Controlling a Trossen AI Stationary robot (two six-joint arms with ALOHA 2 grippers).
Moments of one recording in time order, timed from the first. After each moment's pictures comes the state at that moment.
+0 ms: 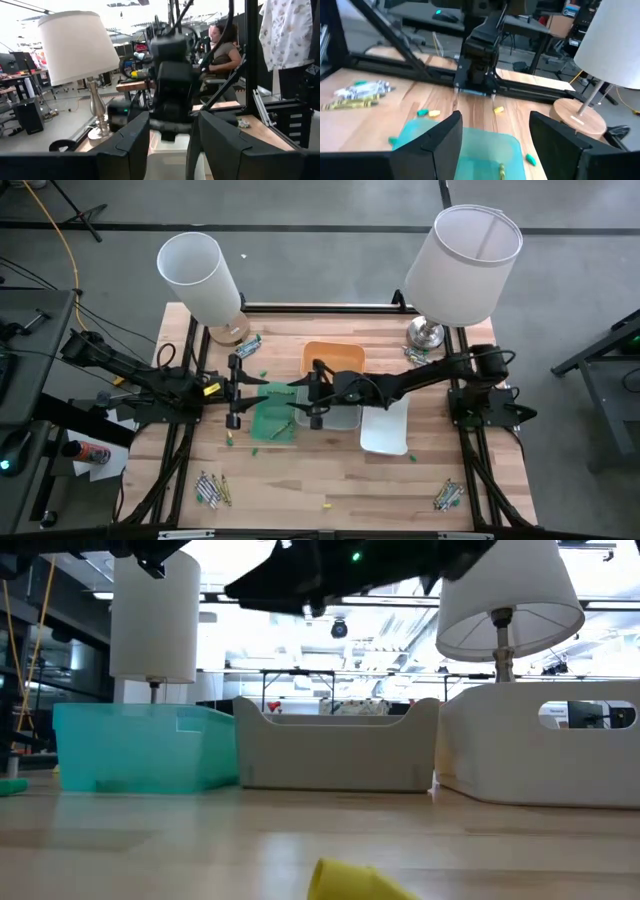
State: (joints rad) left arm -0.35 0.71 0.31 0.55 -0.39 0.18; right arm 0.10 1.84 1.16 0.47 0.16 -0.21
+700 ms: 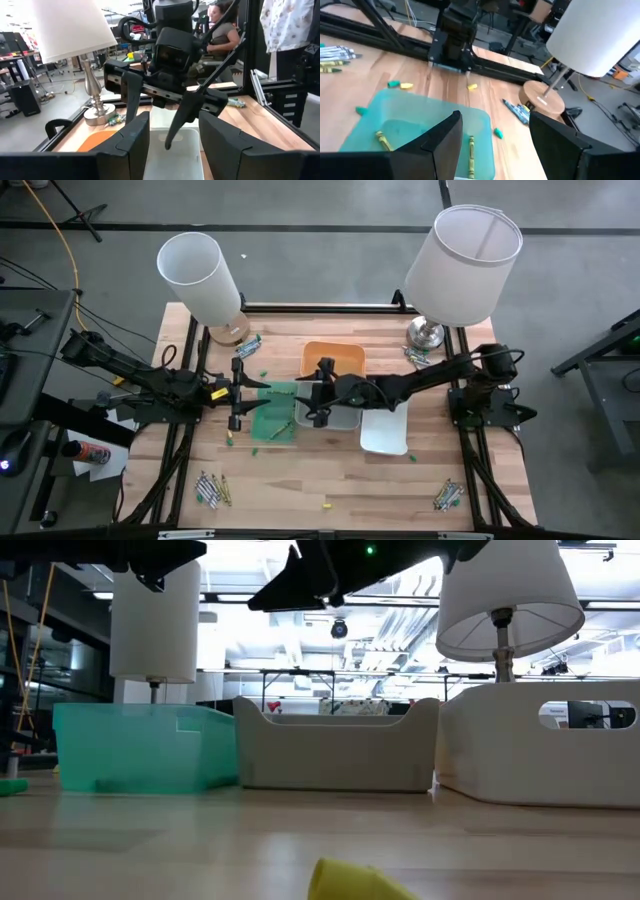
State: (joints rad) left arm -0.35 0.71 0.31 0.44 -0.39 0.13; right arm 0.13 1.79 1.16 0.32 0.35 -0.29
